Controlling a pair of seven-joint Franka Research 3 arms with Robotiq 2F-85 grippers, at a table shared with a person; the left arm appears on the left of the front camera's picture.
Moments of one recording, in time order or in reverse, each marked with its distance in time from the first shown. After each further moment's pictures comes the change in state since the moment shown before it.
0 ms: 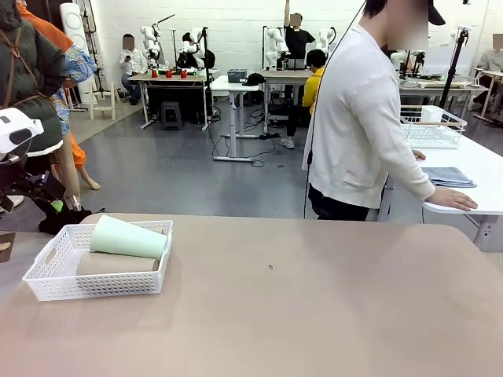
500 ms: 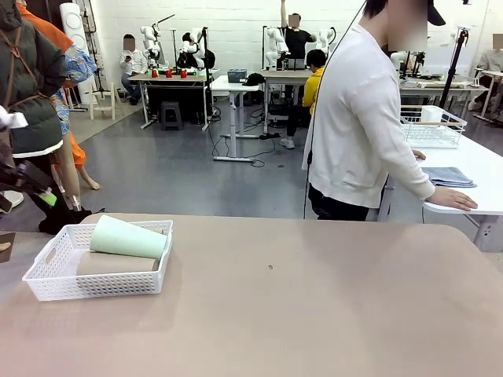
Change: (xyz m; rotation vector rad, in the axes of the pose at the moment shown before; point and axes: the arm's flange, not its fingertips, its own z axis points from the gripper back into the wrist) left arm 0.004 0.055 0.022 -0.342 0.056 -0.002; right arm 0.000 0.000 0.000 0.000 0.000 -0.001
